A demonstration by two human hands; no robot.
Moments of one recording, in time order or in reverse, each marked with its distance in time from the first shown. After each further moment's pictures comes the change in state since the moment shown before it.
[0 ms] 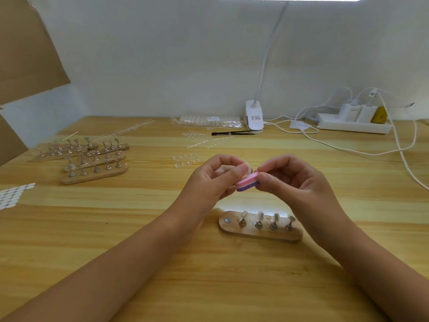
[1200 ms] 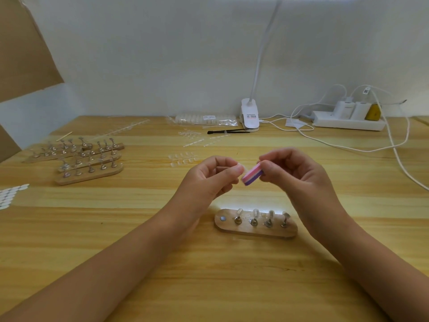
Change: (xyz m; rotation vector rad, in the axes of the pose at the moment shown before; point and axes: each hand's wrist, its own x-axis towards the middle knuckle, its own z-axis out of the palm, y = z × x) left_hand 0.002 -0.005 -0.001 -0.022 0.024 -0.028; right_hand 0.002 0.000 -0.003 0.005 0.055 -0.020
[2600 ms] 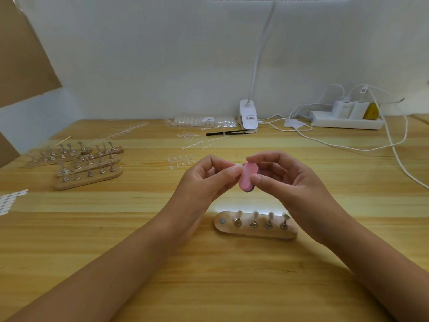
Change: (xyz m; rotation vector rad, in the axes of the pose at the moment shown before) left_hand -0.001 0.003 -0.002 -0.151 -0.044 0.054; right_hand 0.001 -0.001 -0.002 0.058 -0.161 0.086
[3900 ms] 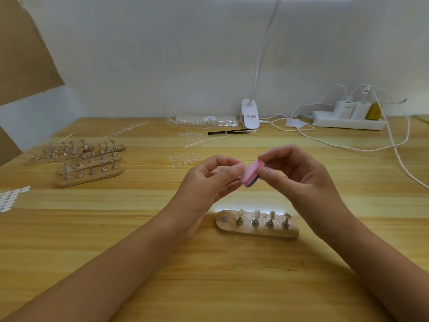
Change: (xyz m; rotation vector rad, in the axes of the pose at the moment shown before) left_hand 0.000 0.001 0.003 -0.027 0.013 -0.057; right_hand 0.001 0.001 -0.002 -0.120 0.078 -0.165
